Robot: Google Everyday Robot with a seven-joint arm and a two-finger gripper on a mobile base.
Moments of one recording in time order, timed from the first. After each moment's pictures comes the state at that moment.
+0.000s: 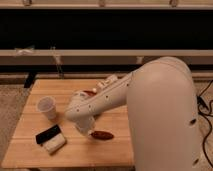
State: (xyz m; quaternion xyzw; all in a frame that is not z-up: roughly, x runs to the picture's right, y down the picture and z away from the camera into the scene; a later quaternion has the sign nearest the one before) arm -0.095 0.240 0.778 -0.30 0.16 0.37 0.87
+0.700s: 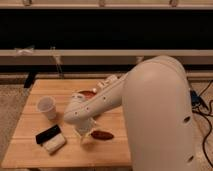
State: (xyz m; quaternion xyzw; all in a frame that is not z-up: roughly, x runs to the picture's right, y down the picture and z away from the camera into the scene) arm -0.090 0.243 0.785 -0.29 0.17 0.35 0.87
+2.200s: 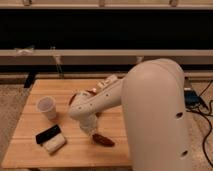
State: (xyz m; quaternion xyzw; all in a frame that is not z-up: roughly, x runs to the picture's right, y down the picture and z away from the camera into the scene) arm -0.074 0.247 0.796 -0.32 0.19 0.34 0.86
